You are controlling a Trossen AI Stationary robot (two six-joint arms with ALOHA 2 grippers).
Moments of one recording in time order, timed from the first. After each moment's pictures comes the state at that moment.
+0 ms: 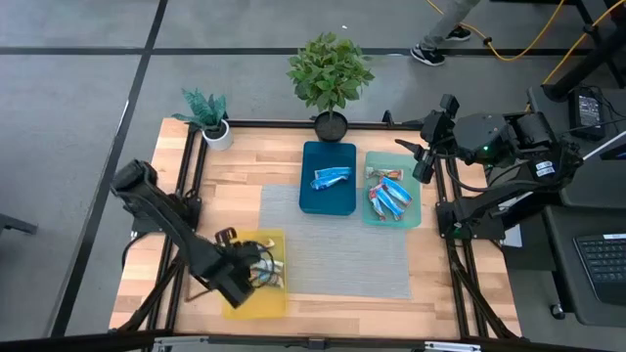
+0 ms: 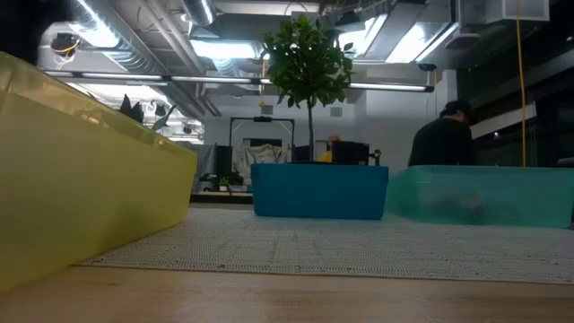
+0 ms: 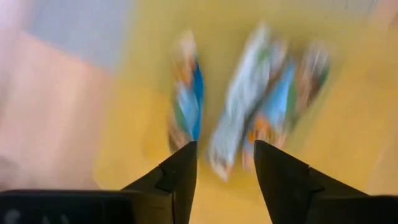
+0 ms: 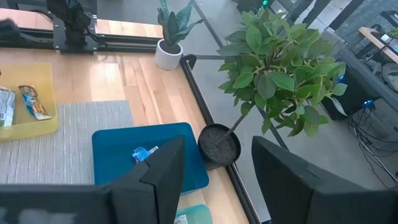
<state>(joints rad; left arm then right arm) -0.73 1.63 1.26 -1.16 -0.32 -1.13 0.14 1.26 1.91 -1.26 0.62 0.02</state>
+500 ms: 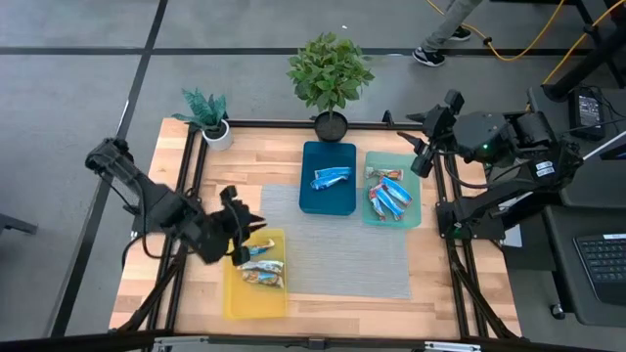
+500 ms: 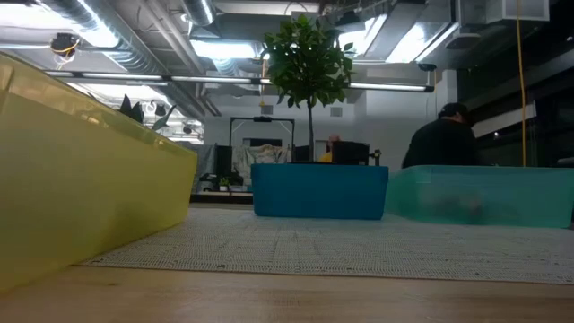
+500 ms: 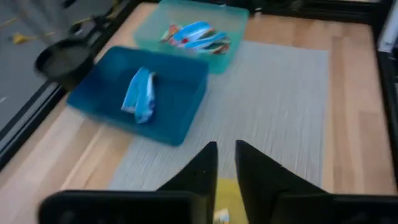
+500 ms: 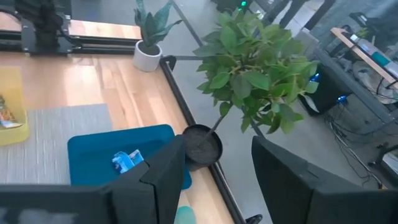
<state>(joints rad) -0.63 1.25 1.26 -0.93 -0.74 -0.69 0.13 1.26 1.91 -1.25 0.70 0.01</state>
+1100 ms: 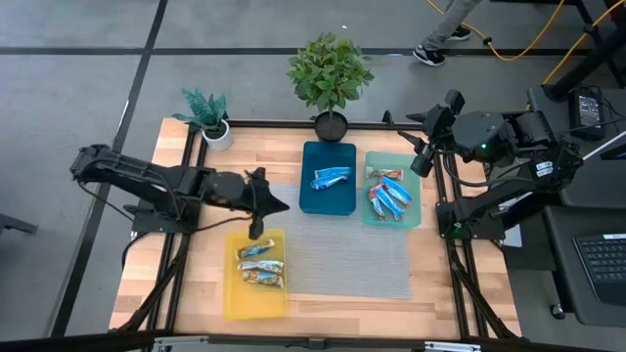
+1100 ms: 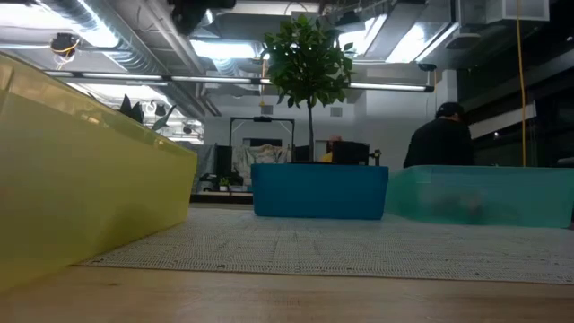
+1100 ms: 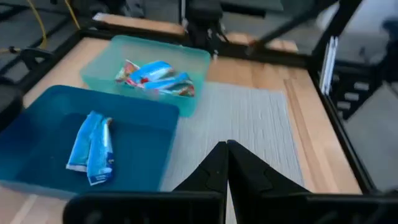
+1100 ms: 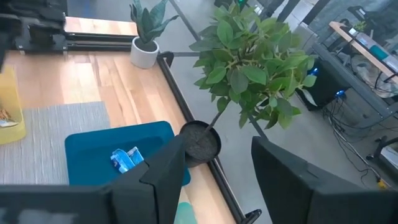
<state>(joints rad) -0.18 1.09 0.90 -0.25 -0.19 -0.25 0.12 1.26 1.91 -1.27 0.70 0.04</state>
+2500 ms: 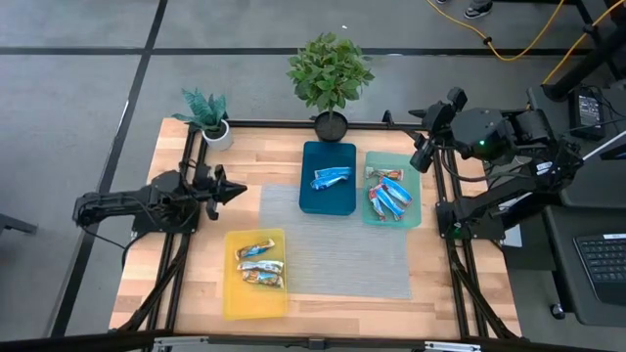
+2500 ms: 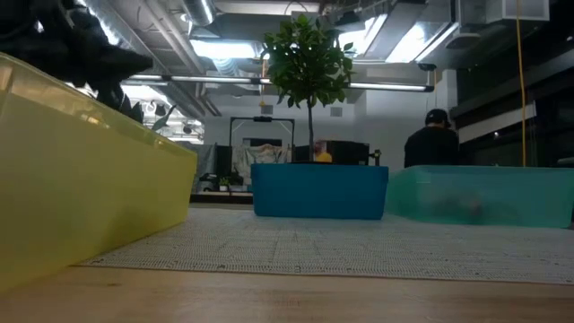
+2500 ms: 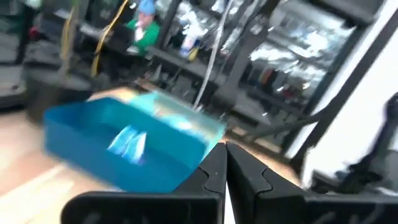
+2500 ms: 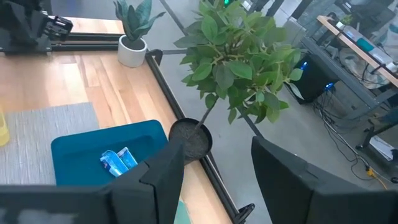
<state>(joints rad) 0.12 0.00 0.03 0.05 -0.02 -0.47 0.09 1.26 1.91 -1.28 0.72 0.04</state>
